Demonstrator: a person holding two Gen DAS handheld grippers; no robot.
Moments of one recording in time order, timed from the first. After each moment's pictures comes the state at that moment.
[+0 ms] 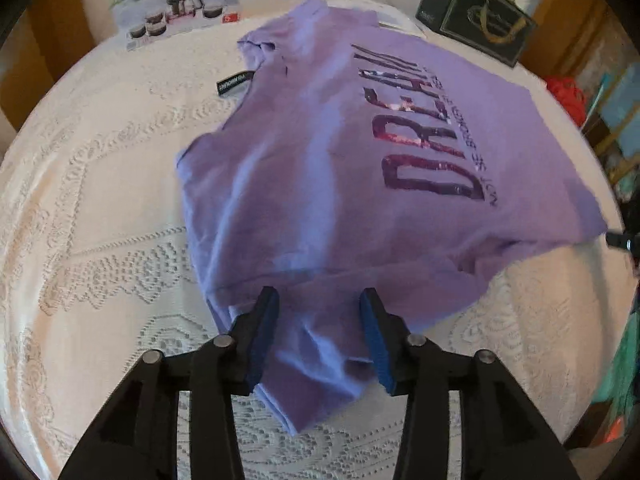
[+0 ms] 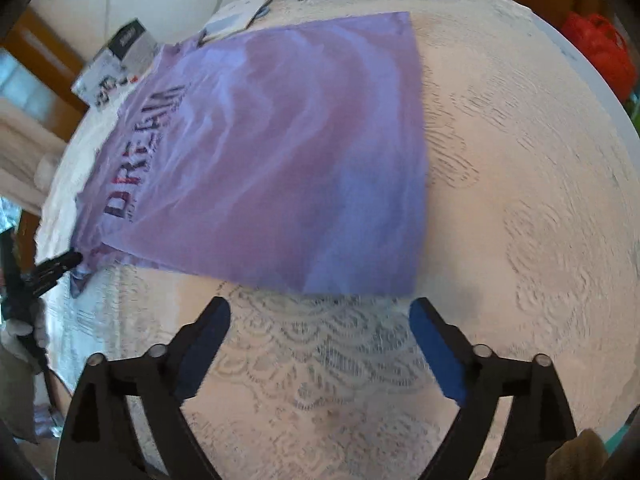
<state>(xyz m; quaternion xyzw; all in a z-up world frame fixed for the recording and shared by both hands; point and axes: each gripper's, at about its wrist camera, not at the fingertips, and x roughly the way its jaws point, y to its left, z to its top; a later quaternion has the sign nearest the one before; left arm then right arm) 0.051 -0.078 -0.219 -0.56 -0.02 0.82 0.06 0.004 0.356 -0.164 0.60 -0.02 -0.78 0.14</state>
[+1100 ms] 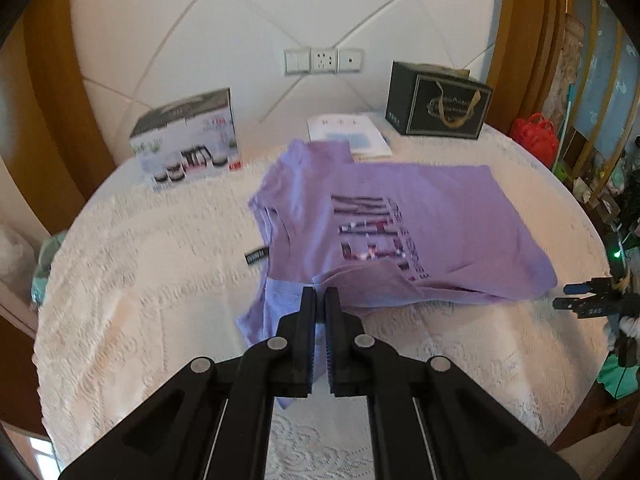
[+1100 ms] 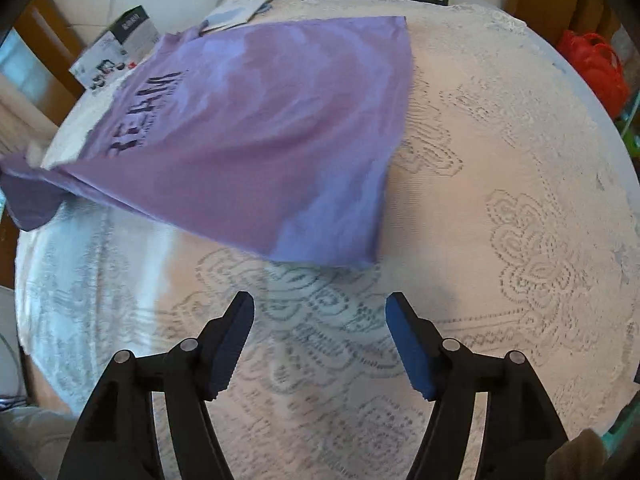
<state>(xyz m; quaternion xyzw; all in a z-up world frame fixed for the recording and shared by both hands) 0.044 -0.075 -0.062 -0.43 0.03 0.90 0.07 0.026 0.361 -0.168 0.58 0.00 -0.80 0.12</state>
